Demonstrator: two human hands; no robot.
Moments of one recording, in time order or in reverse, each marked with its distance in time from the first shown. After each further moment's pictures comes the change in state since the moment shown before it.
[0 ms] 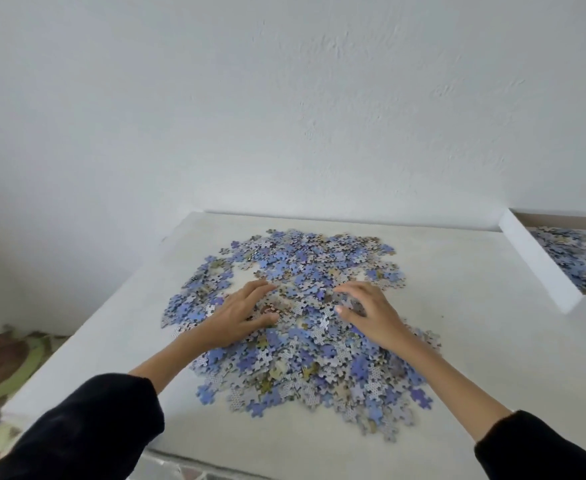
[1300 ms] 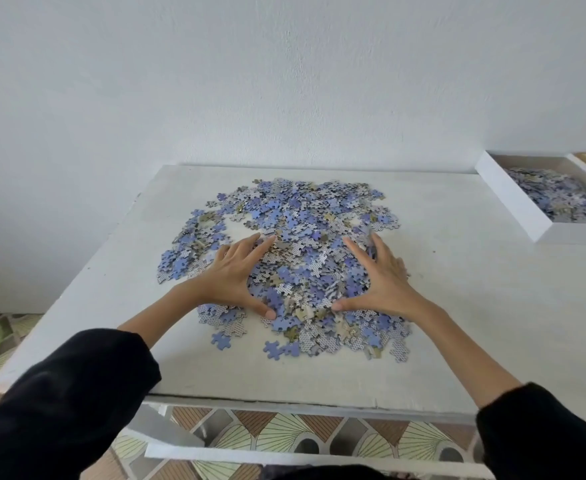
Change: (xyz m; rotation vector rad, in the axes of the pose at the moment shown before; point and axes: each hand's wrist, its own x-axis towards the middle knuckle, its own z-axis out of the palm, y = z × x) left_hand -0.014 -0.022 -0.002 0.184 -0.150 0.132; right_hand -0.047 -0.024 0.013 -0.160 -0.147 0.271
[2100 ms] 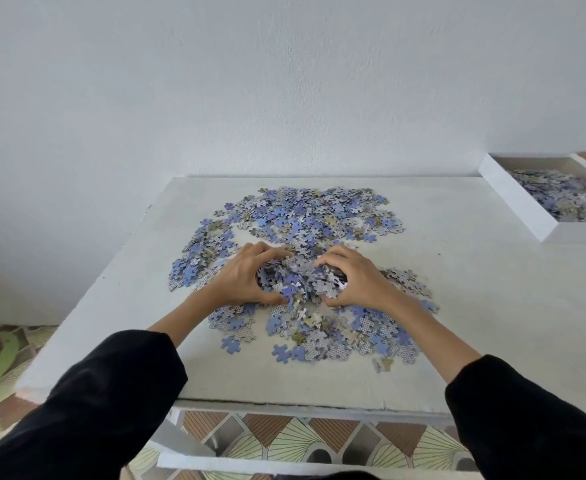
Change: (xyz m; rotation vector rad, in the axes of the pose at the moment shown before) left_hand 0.010 0.005 -0.002 -0.119 0.241 0.120; right_hand 0.028 -0.030 0.009 0.047 0.118 -0.315
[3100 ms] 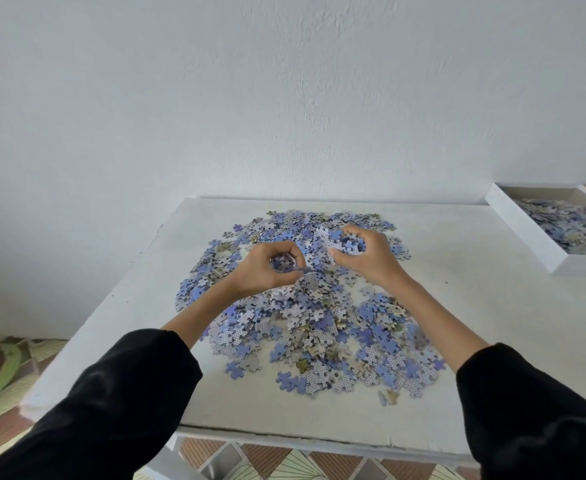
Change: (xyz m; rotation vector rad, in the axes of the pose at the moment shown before) left_hand 0.026 0.037 -0.038 -0.545 0.139 0.026; right_hand 0.037 -0.006 -0.048 0.392 0.318 0.138
